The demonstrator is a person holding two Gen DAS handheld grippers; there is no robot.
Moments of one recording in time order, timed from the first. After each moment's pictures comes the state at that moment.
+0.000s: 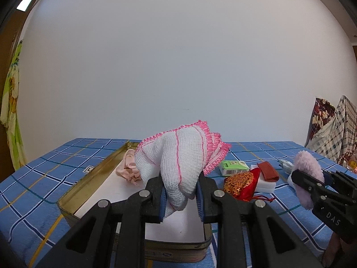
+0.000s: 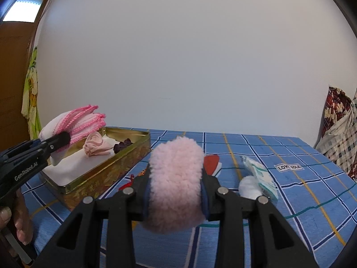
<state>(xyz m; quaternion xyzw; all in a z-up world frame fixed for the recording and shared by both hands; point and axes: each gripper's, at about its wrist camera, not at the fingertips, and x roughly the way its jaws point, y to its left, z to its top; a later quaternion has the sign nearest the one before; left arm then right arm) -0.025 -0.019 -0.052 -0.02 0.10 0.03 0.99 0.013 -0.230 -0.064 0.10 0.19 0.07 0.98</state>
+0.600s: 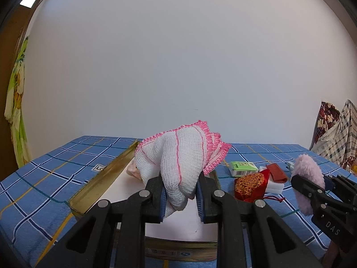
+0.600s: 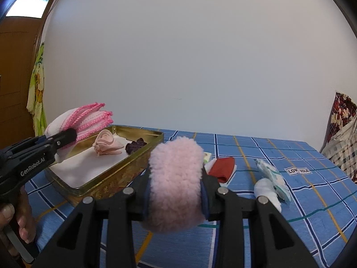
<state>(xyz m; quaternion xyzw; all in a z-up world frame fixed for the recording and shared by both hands) -0.023 -0.005 -0.055 -0.04 0.10 0.04 0.99 0.013 -0.205 -0.056 0.09 0.18 0.09 0.98</state>
